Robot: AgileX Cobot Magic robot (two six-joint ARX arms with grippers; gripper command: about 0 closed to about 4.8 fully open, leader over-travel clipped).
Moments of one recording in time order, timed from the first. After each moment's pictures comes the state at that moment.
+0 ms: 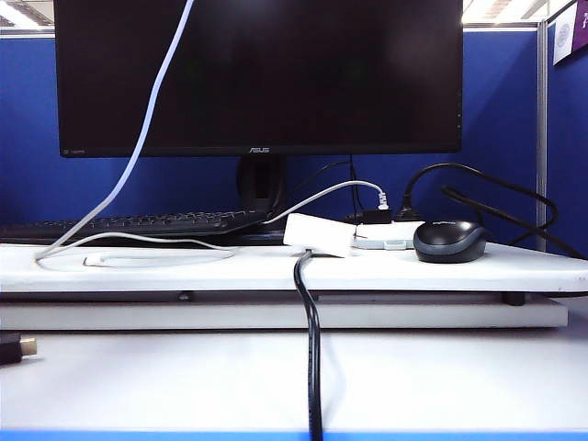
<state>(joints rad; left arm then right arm) -0.29 1.54 1.54 -0.29 1.39 0.10 0.44 1.43 1.37 0.12 -1.09 0.52</state>
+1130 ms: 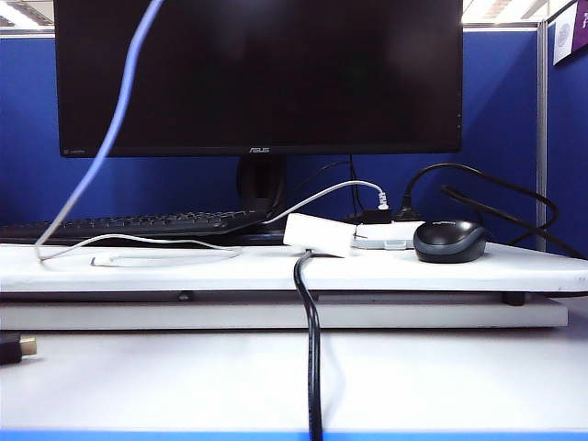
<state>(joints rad) -0.33 1.54 1.54 -0.23 1.39 -0.03 0.44 1.43 1.37 0.12 -1.08 0.49</state>
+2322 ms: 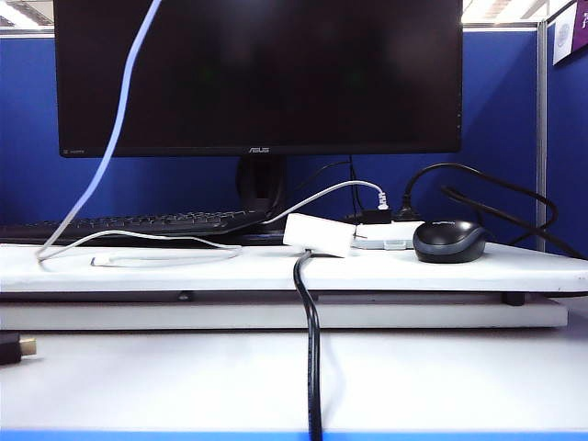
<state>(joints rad) -0.36 1.54 1.54 -0.36 1.38 -0.26 0.44 1.43 1.37 0.01 -1.12 0.49</state>
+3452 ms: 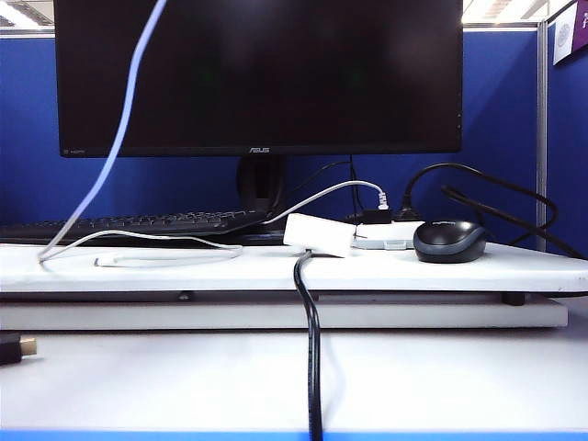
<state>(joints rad) -0.36 1.54 1.54 -0.40 1.35 -0.20 0.44 1.41 1.37 -0.02 -1.14 0.48</state>
